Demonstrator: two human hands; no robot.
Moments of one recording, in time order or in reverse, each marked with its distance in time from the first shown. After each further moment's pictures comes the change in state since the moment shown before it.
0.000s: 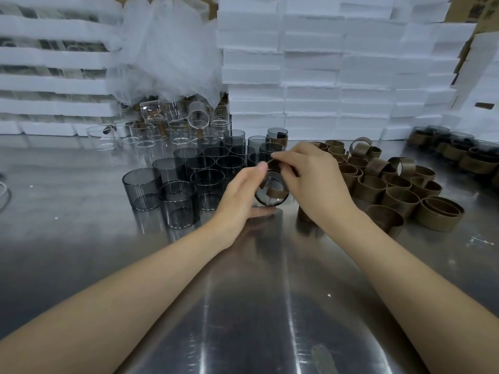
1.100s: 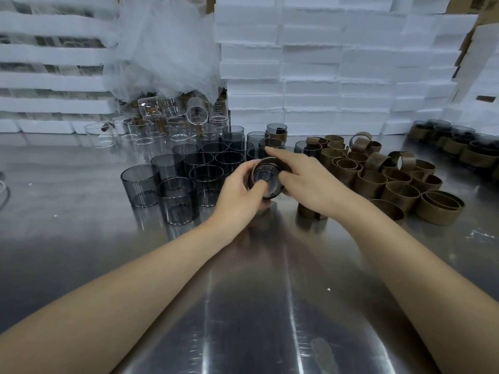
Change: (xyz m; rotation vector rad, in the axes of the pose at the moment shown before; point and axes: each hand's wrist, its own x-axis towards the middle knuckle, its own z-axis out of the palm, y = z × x) left_hand -0.004 0.000 0.003 0.250 0.107 0.133; right_hand 0.005 0.001 -0.004 0.332 -0.422 0.221
